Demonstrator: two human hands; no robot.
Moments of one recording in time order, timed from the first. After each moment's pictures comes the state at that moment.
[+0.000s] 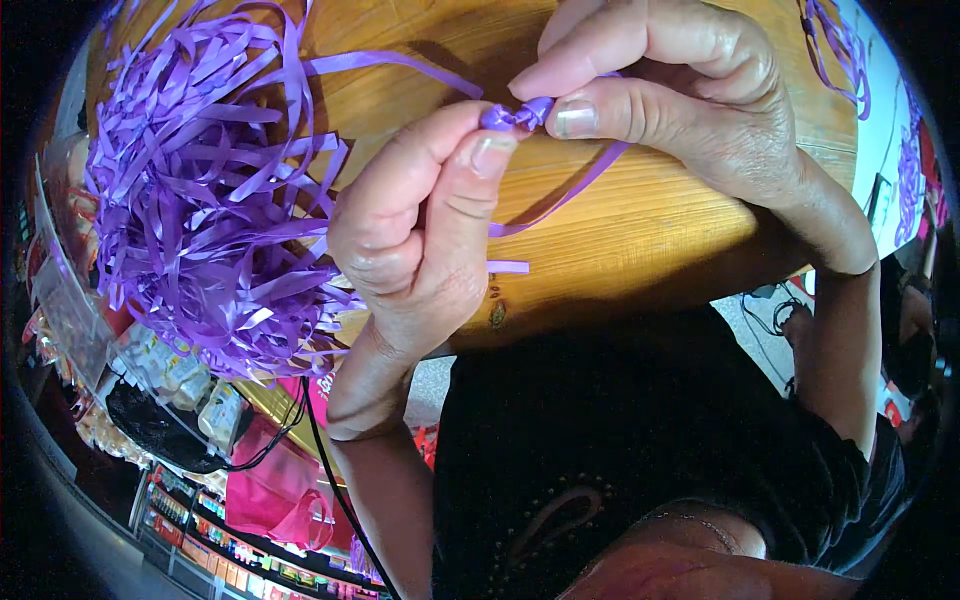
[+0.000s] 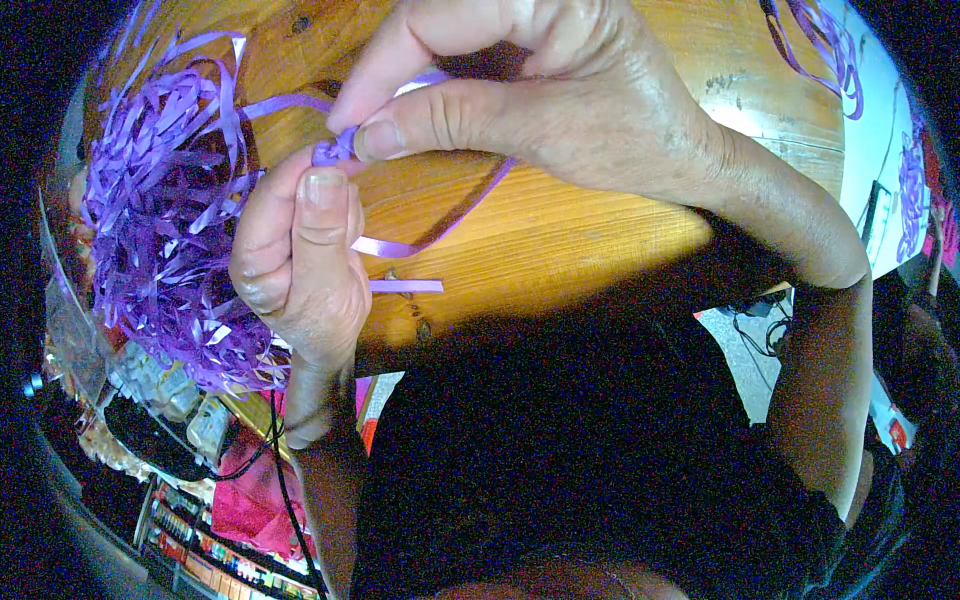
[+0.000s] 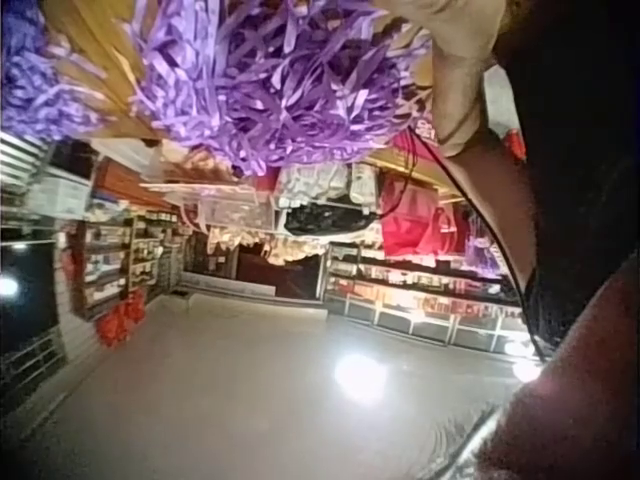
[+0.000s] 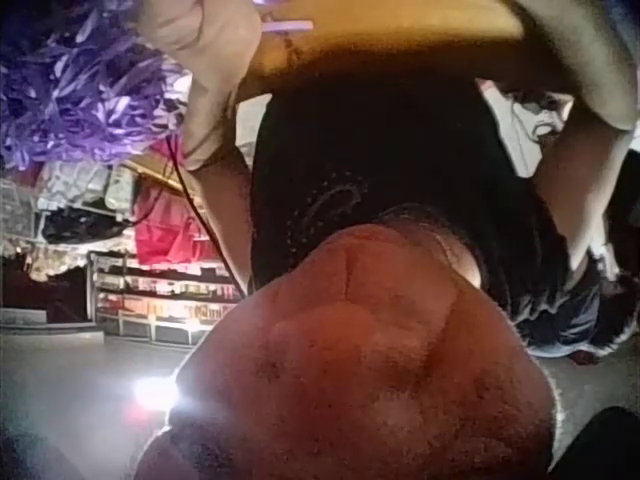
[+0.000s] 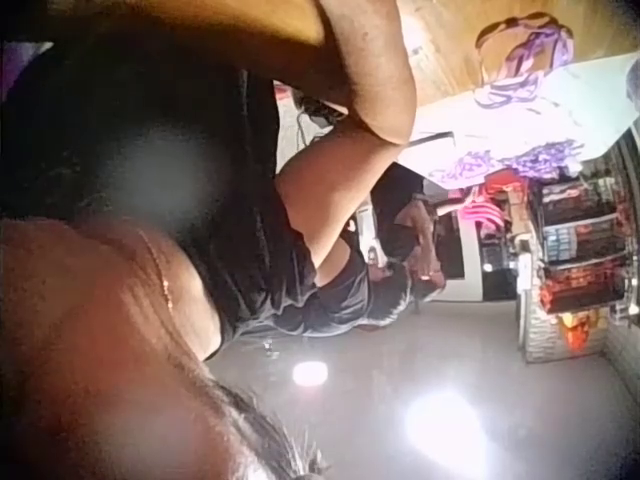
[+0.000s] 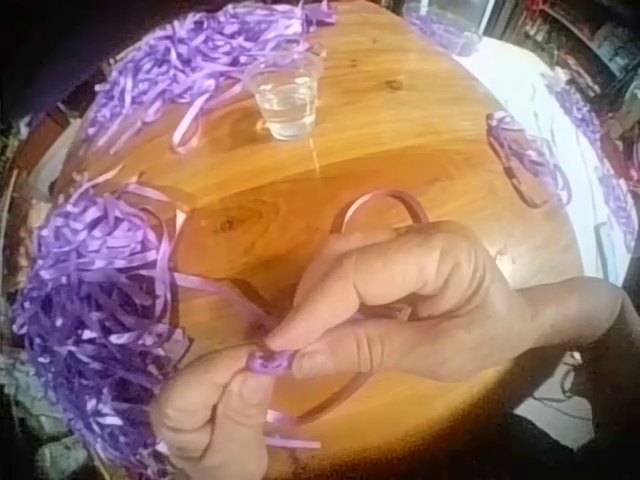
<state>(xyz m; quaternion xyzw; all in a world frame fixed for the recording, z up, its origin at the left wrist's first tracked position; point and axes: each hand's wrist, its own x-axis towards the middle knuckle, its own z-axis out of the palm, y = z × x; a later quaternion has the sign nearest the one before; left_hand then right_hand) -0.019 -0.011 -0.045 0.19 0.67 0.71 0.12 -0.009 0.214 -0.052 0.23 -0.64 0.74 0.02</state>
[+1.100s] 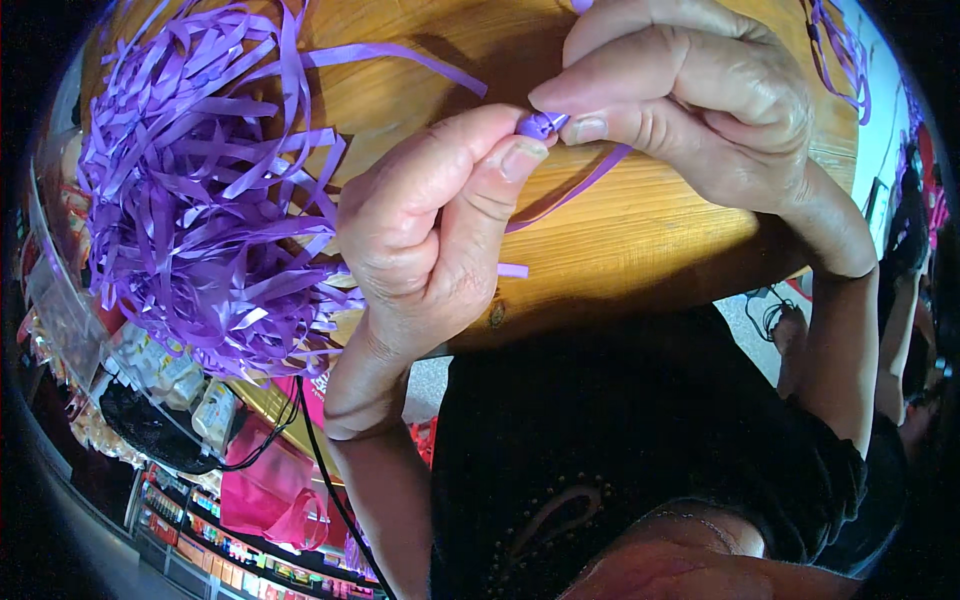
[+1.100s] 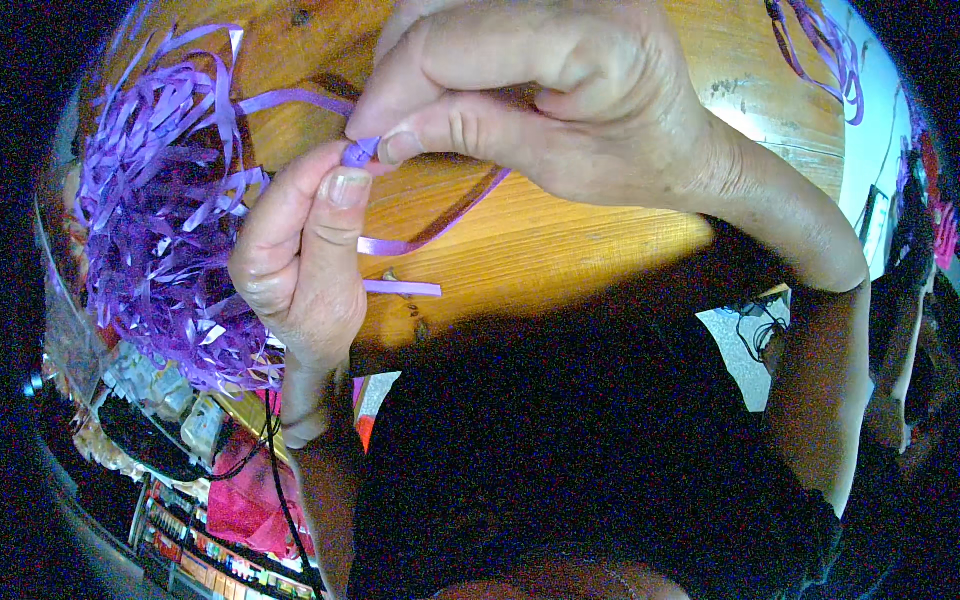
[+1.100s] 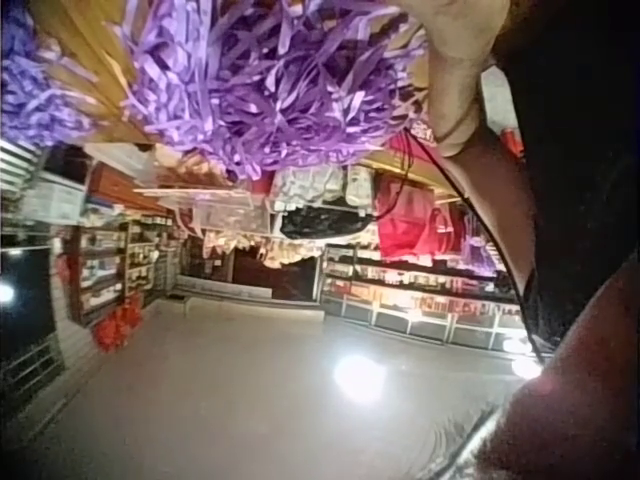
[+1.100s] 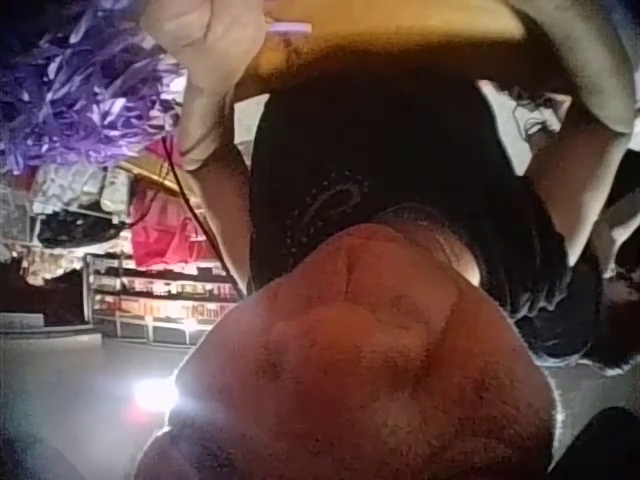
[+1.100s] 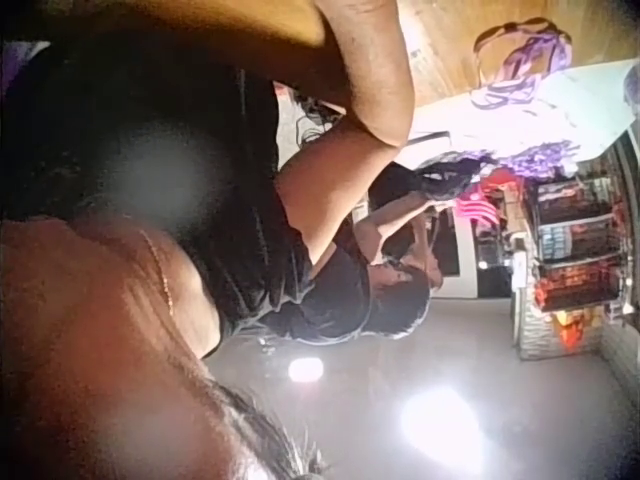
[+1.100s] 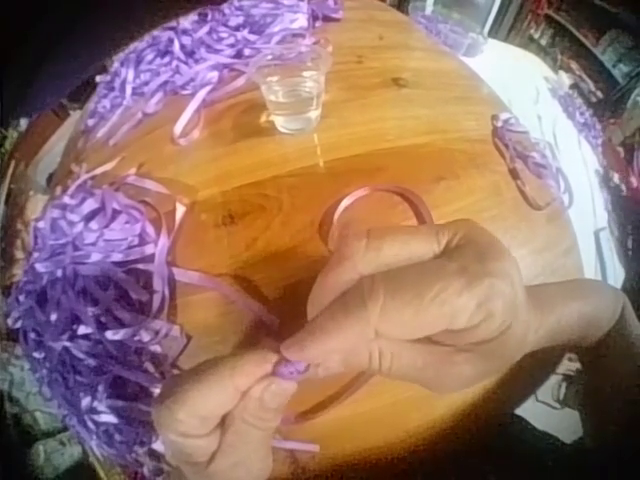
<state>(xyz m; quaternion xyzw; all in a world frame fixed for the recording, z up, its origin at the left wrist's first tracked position) -0.027 -0.010 -0.047 0.28 0.71 0.64 0.09 -0.009 0.221 -0.042 0.31 -0.75 0.56 0.16</state>
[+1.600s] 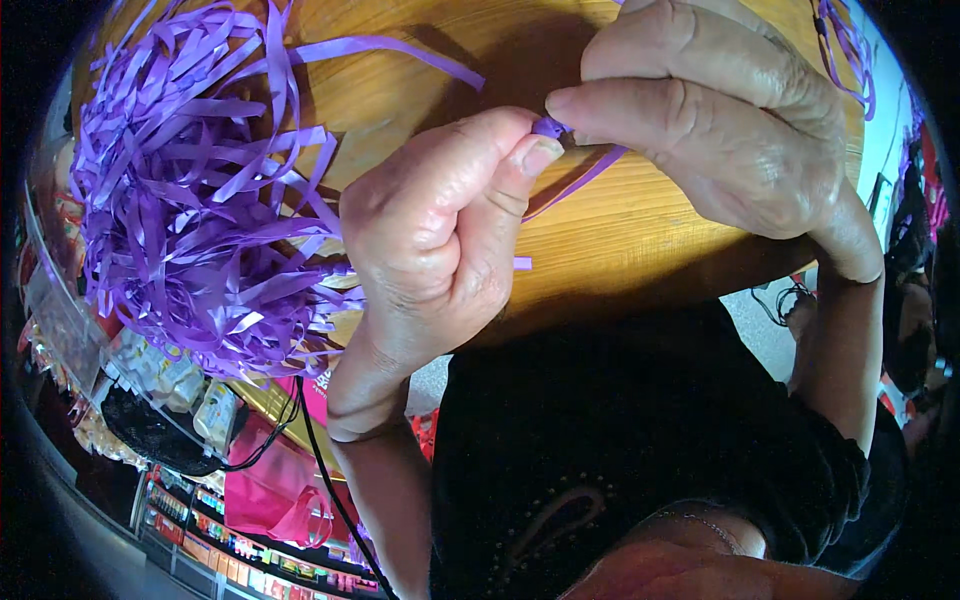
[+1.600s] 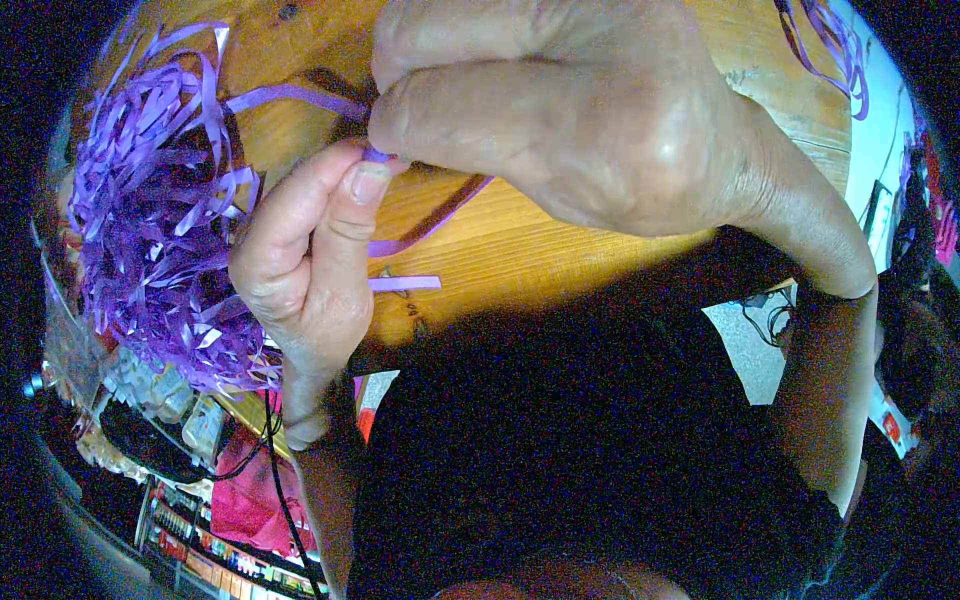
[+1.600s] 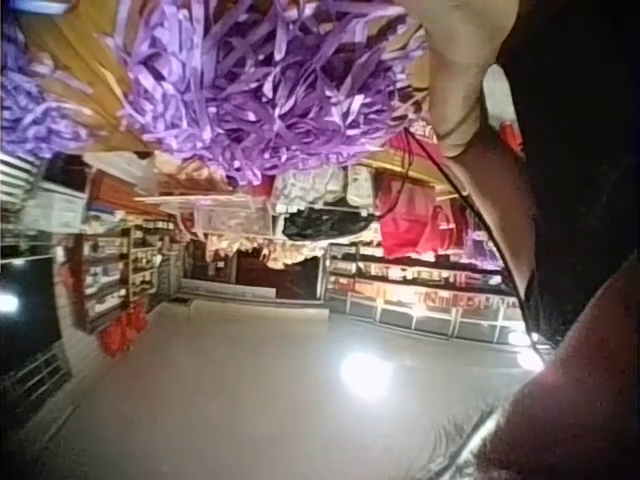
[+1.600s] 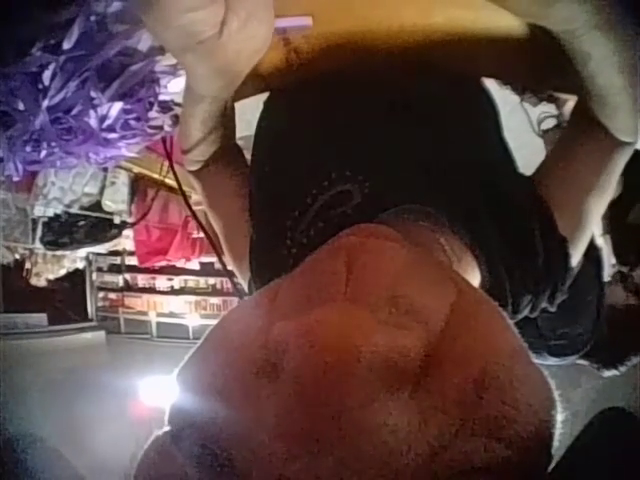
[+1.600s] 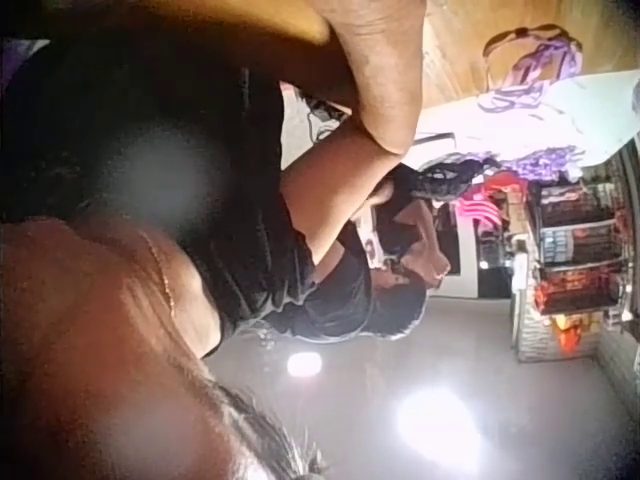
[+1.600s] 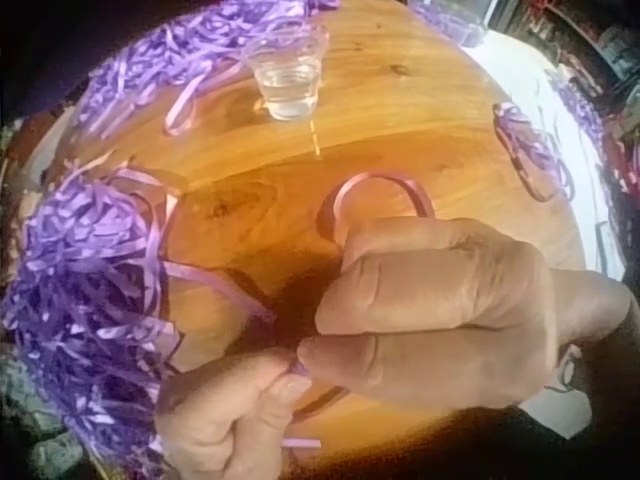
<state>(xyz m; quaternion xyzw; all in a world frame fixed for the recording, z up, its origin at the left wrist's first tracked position) -0.026 -0.008 -0.049 0.32 0.75 0.57 0.05 -0.014 0.220 -0.045 0.38 -0.75 0.40 0.36</state>
